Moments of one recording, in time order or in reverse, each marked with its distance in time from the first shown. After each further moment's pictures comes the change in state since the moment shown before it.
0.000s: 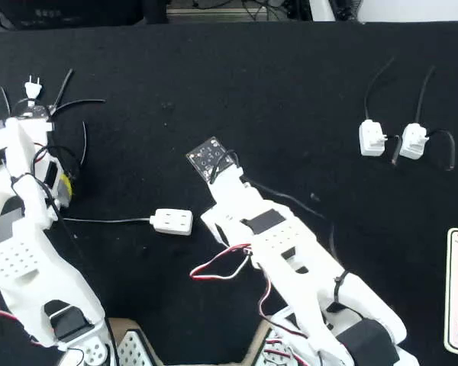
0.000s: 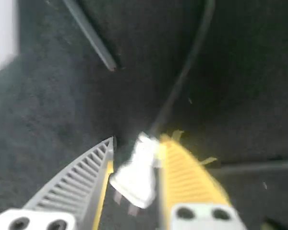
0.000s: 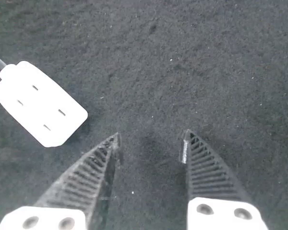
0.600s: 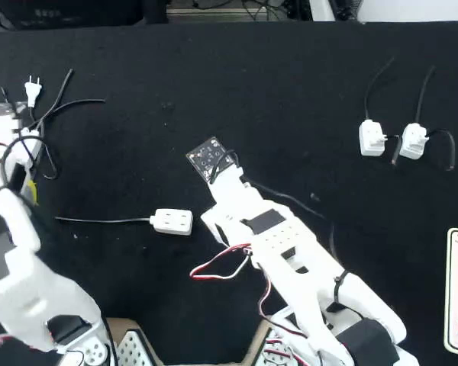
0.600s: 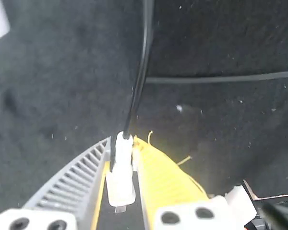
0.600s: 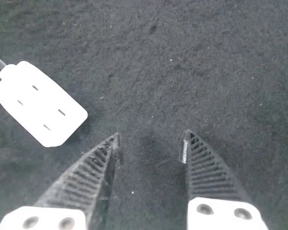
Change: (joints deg) left arm -6.2 -18.3 -0.5 18.7 -5.2; right arm 0.0 0.0 0.0 0.0 0.0
